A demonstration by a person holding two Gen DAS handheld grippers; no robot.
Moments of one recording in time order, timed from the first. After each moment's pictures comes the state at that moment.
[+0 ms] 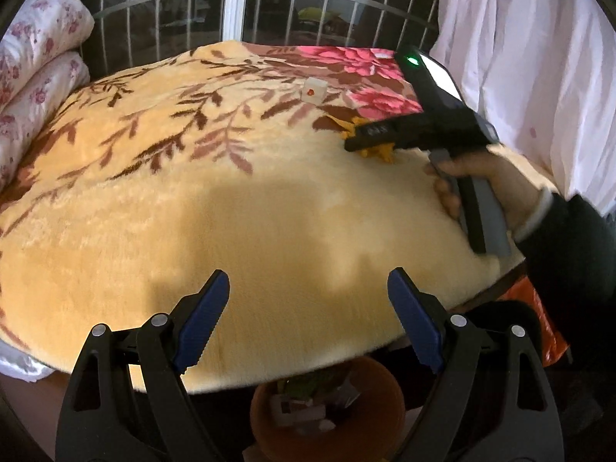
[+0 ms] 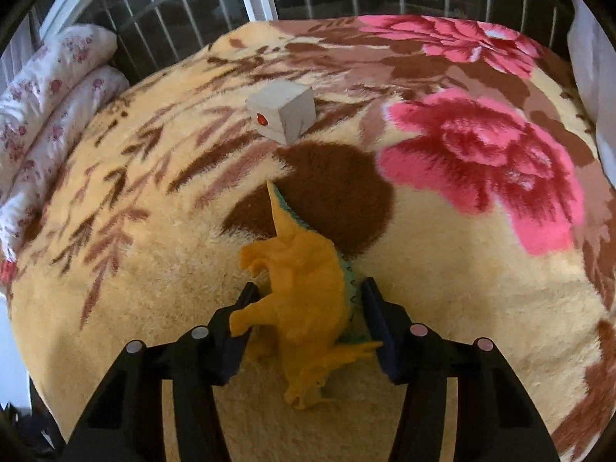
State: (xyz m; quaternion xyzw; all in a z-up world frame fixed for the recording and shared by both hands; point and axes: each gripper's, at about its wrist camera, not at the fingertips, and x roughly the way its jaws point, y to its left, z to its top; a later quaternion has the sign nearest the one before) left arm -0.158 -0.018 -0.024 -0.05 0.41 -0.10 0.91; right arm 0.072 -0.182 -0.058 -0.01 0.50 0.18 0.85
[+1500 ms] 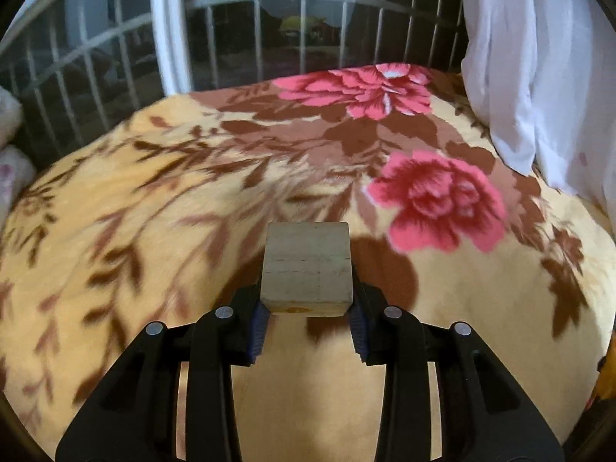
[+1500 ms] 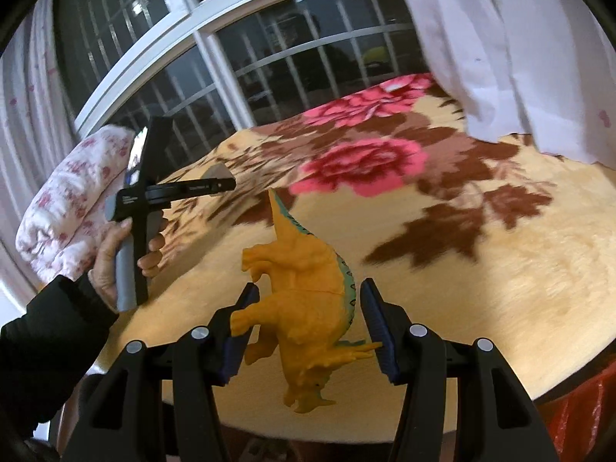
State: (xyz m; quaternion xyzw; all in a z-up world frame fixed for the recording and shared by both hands) left arm 0.063 -0.074 -0.005 0.03 0.39 -0.09 0.92; right arm -0.098 -0.326 -0.001 0.10 0.36 0.18 0.91
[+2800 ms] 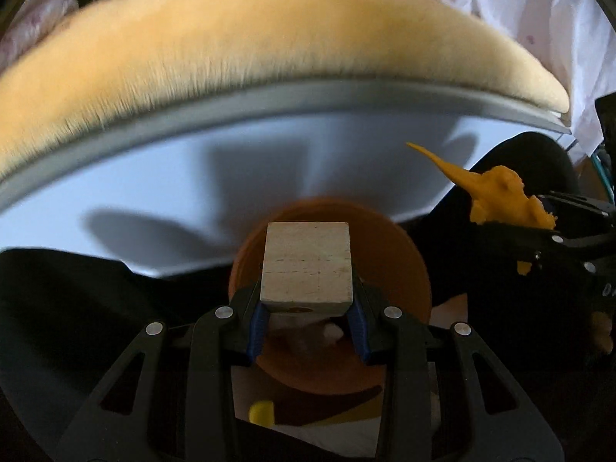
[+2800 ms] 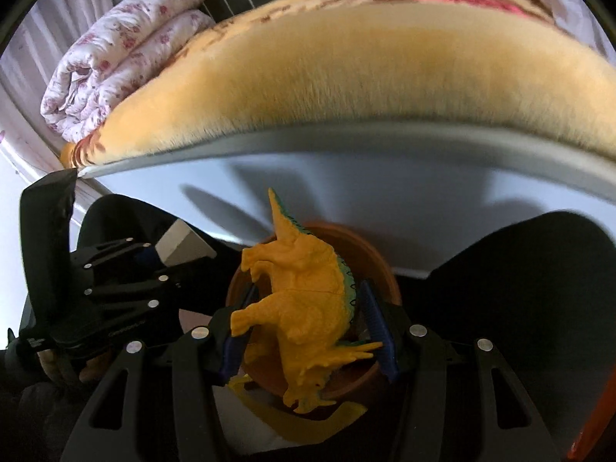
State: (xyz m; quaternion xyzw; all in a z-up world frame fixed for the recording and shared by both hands) left arm -0.252 -0.026 -0.148 -0.02 0.53 -0.12 0.84; right arm -0.233 -0.214 -0.117 0.02 0.53 0.26 0.81
